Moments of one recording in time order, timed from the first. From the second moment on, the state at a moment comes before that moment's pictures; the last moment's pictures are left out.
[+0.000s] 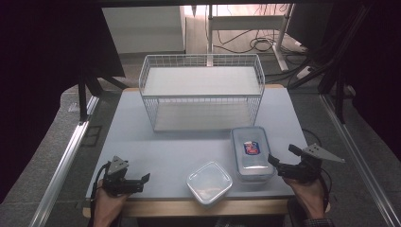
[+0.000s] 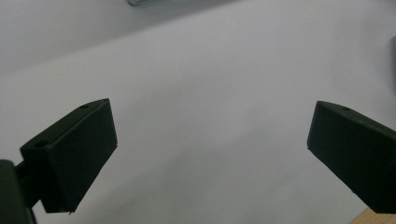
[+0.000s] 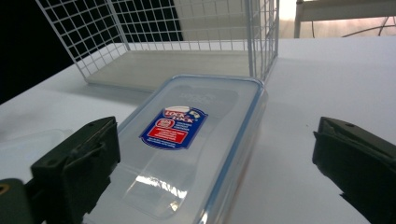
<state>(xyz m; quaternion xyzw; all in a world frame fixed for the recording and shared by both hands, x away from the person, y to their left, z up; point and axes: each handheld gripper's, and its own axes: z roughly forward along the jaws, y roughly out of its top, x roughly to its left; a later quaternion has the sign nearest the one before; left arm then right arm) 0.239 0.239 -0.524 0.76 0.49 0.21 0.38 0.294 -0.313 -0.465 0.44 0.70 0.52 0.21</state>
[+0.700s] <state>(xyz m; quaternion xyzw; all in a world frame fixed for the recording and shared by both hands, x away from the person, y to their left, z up) 0.227 0.208 -0.496 0.78 0.44 0.19 0.41 0.292 -0.309 -0.466 0.43 0.71 0.50 0.24</state>
